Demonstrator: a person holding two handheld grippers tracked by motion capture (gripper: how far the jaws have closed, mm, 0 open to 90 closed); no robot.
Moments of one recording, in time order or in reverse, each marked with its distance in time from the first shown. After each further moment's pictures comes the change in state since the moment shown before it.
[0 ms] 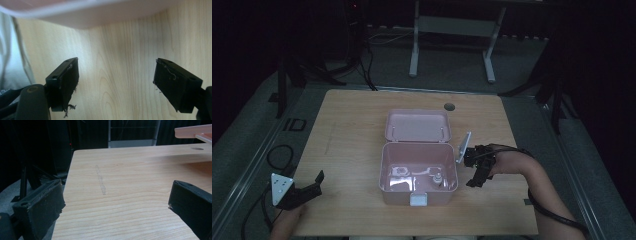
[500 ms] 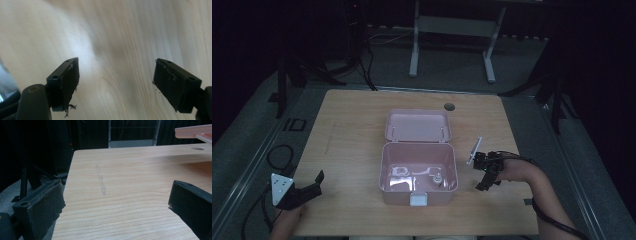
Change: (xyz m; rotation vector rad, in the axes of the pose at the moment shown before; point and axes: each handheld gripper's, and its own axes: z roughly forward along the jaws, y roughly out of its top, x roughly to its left) left arm 0.000 0.000 0.000 -0.001 0.001 -0.001; right arm -0.015 -0.044 0.037 0.056 -0.001 0.208
